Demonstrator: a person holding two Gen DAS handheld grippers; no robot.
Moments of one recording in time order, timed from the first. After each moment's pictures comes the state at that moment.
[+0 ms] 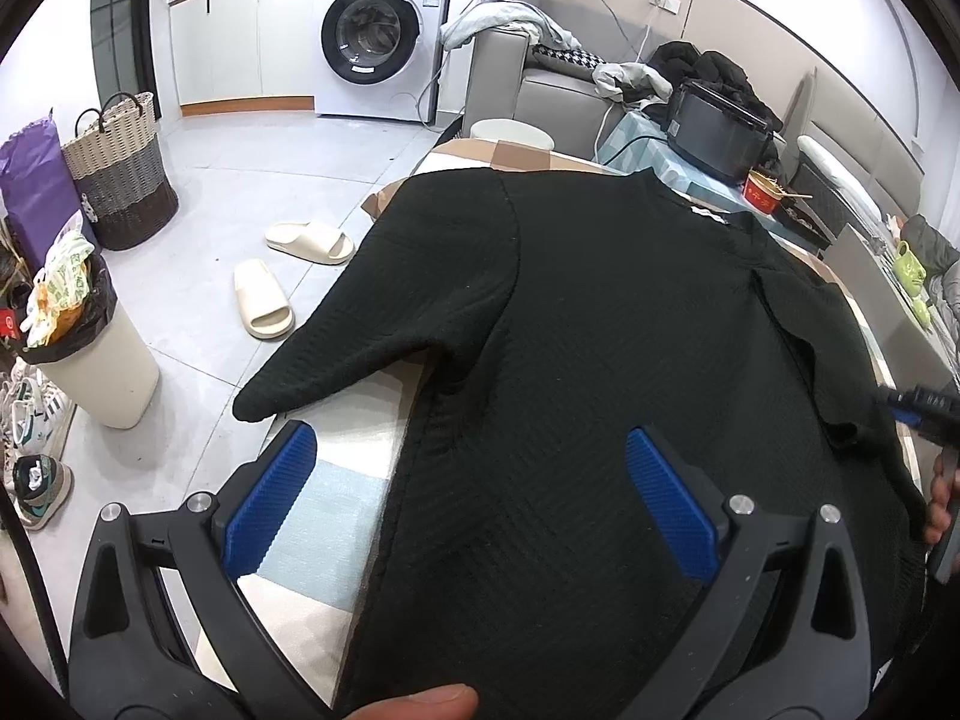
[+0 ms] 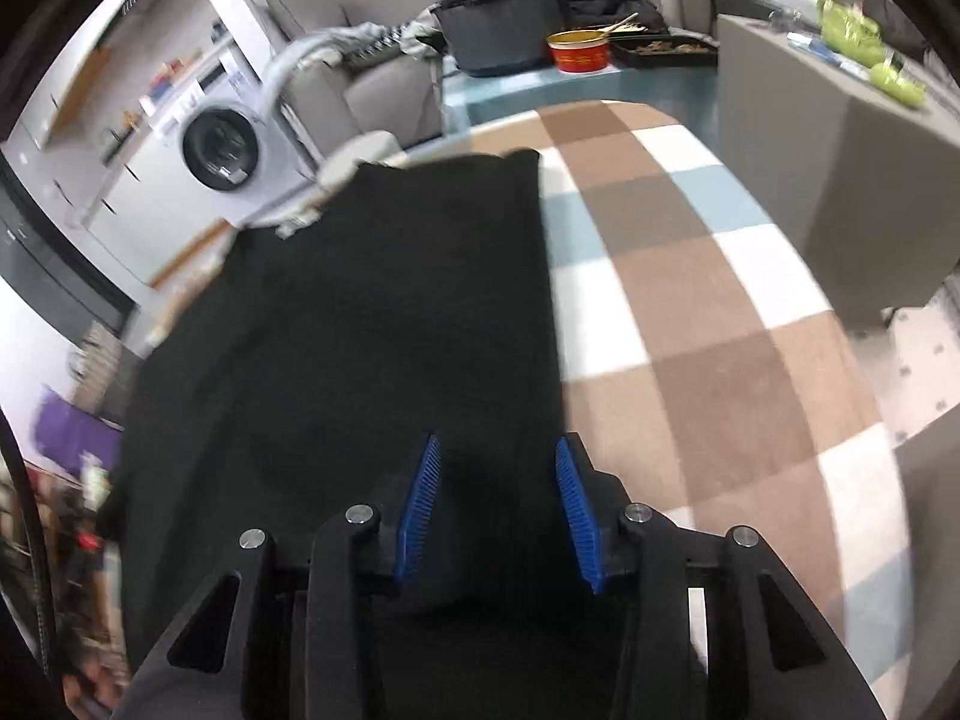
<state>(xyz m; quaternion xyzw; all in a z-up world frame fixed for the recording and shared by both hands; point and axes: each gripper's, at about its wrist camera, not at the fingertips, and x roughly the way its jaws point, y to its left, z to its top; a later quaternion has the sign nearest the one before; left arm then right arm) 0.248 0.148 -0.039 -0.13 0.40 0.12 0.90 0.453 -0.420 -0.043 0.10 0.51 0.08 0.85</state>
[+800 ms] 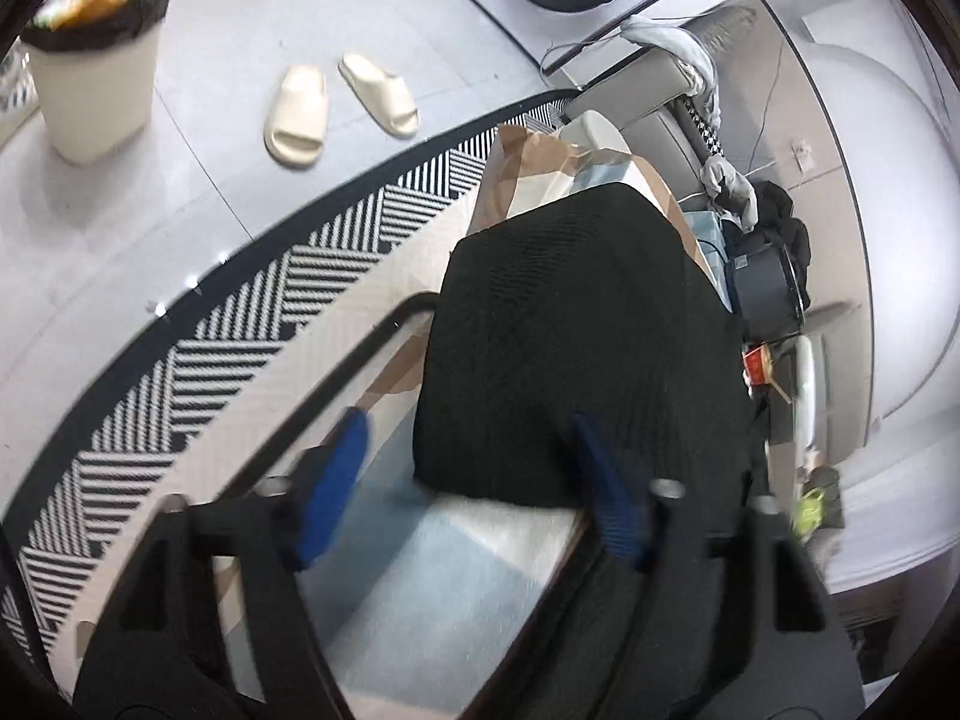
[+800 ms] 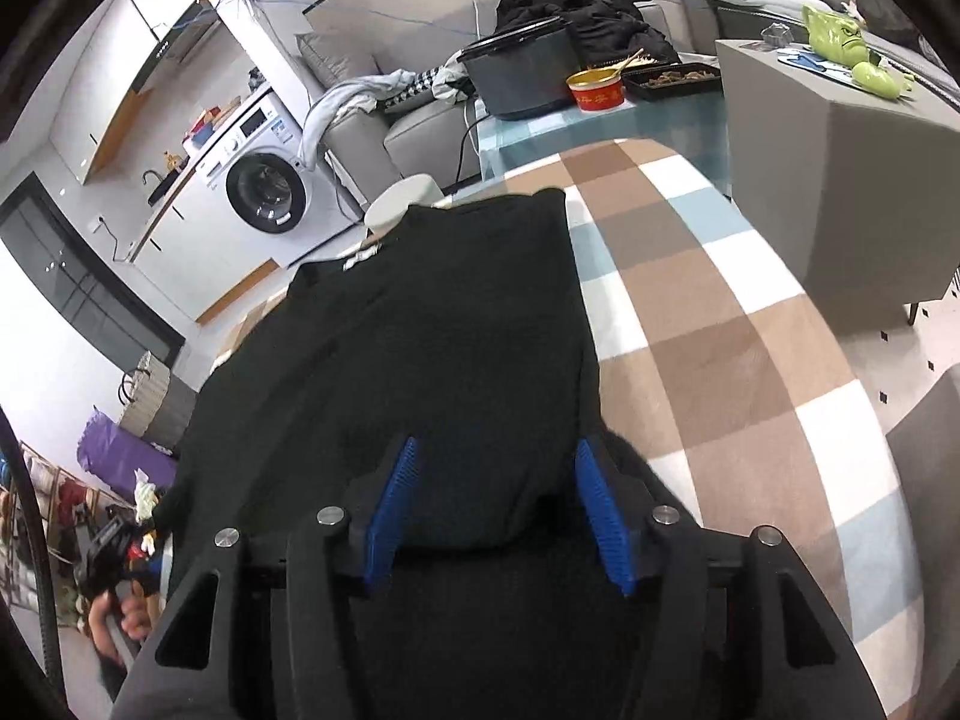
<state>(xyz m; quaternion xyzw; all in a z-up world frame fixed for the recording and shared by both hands) 0.251 0.309 -0.129 -0.47 0.40 0.14 0.78 0.382 -0.431 -0.007 0.17 0.46 0.12 0.86</state>
